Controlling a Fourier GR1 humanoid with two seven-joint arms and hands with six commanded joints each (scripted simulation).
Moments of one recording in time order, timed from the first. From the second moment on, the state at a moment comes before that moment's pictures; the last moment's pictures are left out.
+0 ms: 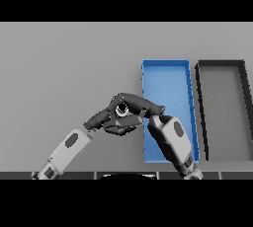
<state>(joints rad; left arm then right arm) -0.33 0.25 -0.58 -1.53 0.11 -0.24 0.04 -0.55 0.05 0.29 -1.77 -0.42 0.54 0.46</state>
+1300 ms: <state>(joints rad) -0.32 0.30 -0.56 -1.57 0.09 -0.23 0.08 -0.89 -0.34 -0.07 -1.30 -0.53 0.18 0.49</state>
